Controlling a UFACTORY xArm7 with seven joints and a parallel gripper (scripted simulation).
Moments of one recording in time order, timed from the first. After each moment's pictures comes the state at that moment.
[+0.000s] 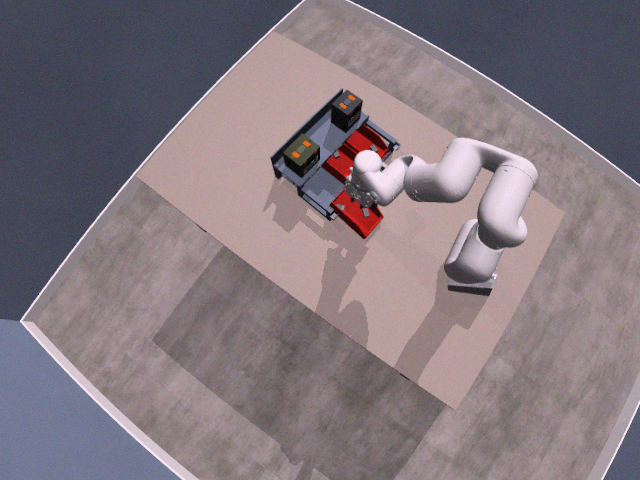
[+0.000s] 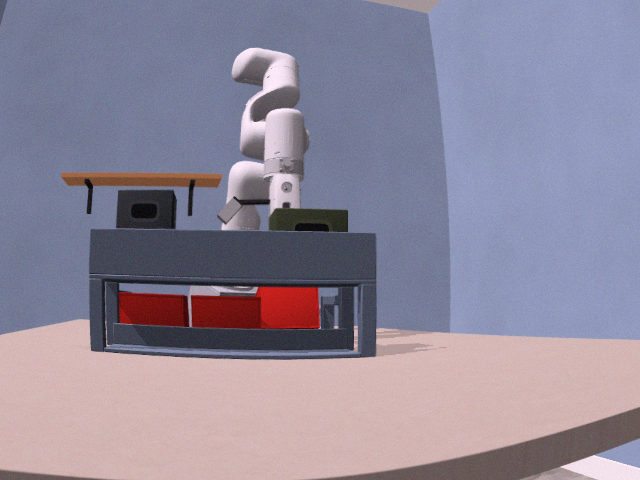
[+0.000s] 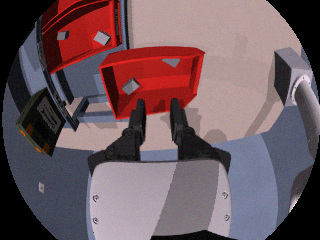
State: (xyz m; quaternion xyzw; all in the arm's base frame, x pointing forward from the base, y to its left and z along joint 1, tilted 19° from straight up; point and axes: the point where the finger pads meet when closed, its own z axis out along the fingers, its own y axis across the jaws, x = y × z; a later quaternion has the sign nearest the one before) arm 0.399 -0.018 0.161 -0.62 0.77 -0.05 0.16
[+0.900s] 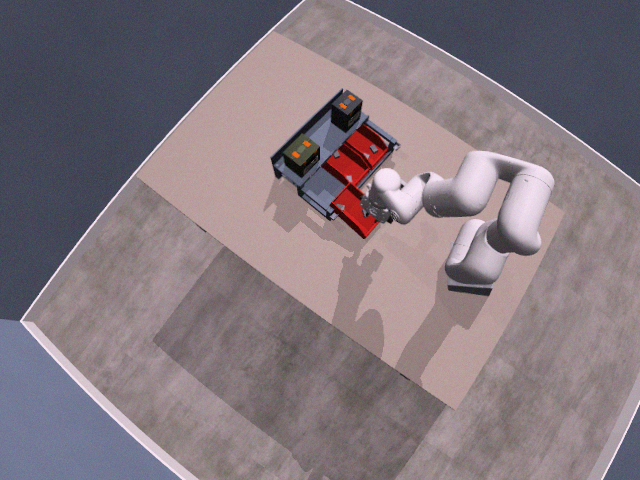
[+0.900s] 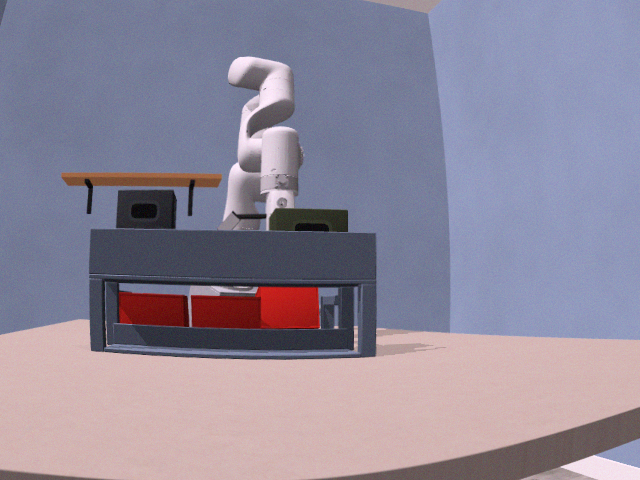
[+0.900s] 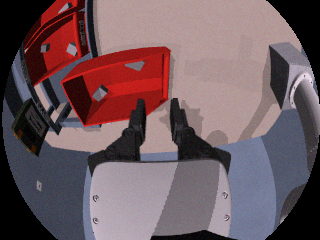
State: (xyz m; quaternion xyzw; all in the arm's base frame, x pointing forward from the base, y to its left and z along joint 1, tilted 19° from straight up) arm 0.343 0.000 0.127 -0.62 0.77 -0.06 0.16
